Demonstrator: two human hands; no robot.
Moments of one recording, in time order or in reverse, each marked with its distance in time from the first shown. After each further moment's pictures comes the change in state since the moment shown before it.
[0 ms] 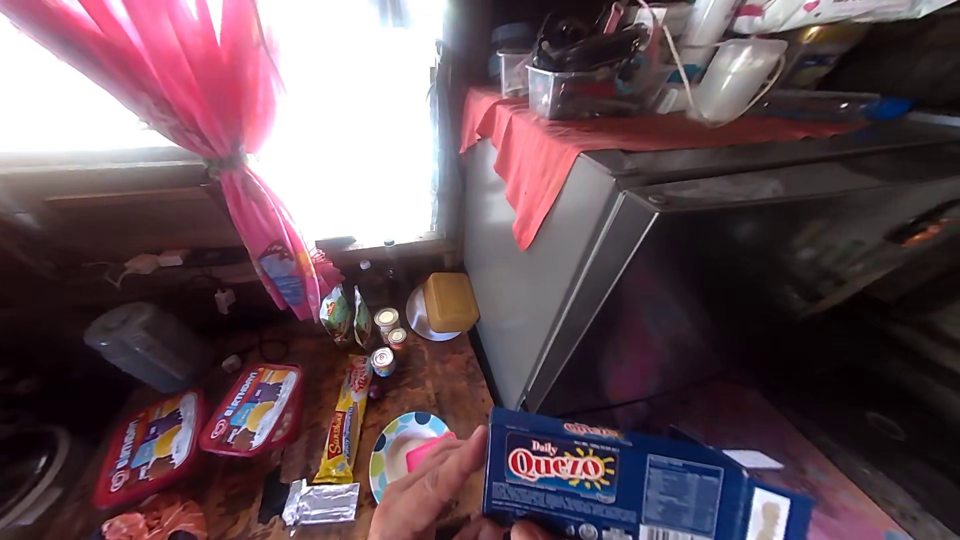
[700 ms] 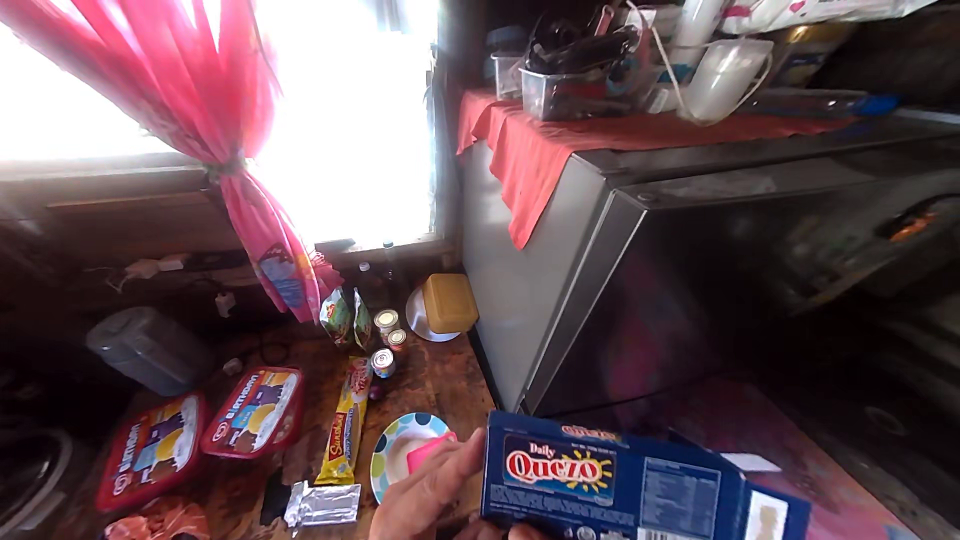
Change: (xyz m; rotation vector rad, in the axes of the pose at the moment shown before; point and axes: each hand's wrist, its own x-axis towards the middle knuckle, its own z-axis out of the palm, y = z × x) left_hand -0.002 0.000 0.003 -0.016 -0.008 0.020; right_hand -0.005 0.000 -0.001 -0.007 0.012 0.003
